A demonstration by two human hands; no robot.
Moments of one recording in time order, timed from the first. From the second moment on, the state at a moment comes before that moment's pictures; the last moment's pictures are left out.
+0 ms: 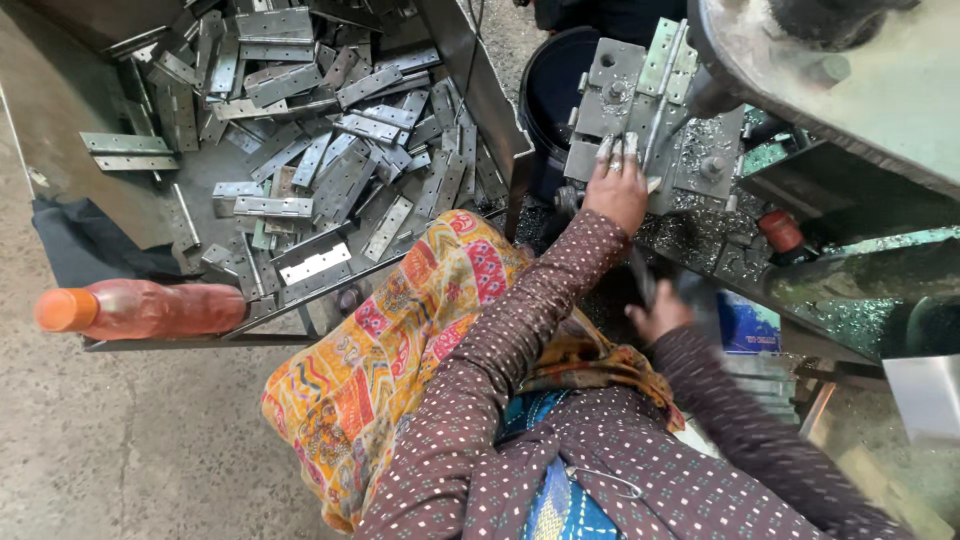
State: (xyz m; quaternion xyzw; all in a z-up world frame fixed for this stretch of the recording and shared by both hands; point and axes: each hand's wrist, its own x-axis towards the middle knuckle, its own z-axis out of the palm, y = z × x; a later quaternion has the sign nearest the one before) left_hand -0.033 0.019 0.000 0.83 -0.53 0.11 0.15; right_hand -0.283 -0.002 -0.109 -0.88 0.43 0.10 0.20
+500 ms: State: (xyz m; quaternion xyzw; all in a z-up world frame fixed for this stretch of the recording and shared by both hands) left_hand -0.032 0.024 -0.003 0.82 -0.55 0.07 0.14; right_hand -0.257 -0.024 -0.063 -0.88 0.39 0.20 0.17
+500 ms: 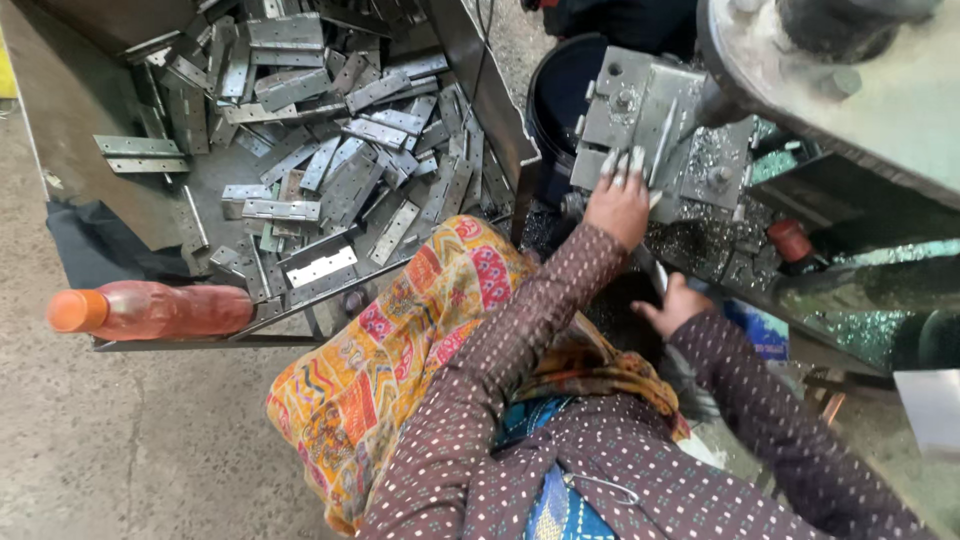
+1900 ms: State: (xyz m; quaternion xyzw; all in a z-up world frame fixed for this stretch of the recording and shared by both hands) left_hand 0.004 -0.016 0.008 0.84 -0.53 0.03 0.15; right_hand -0.273 -0.009 -0.096 -0.89 0.41 0.11 0.18
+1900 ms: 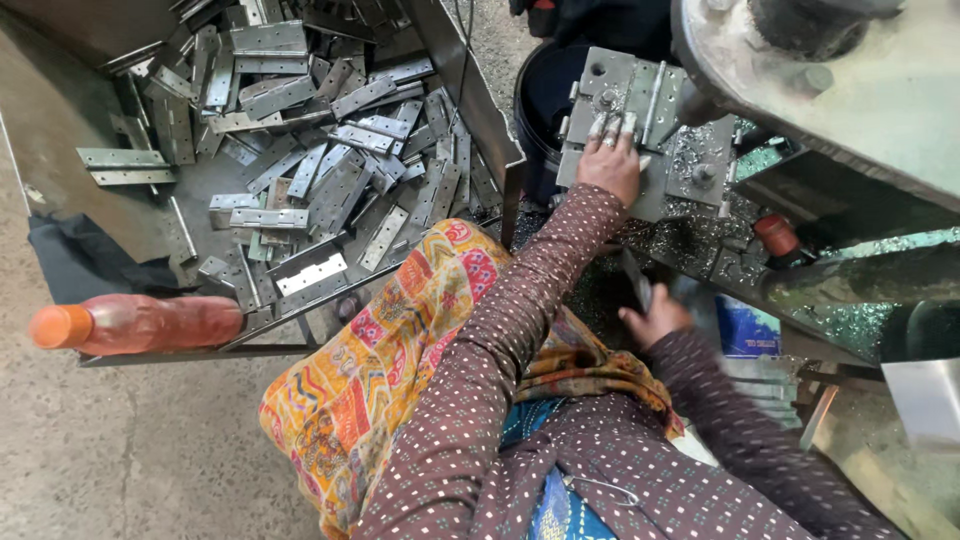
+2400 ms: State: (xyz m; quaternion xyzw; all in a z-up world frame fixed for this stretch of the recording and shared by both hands) left_hand 0.007 -0.014 0.012 0.84 -0.54 -0.04 0.07; right_hand -0.250 -0.017 -0.060 -0.88 0.40 0.18 0.20
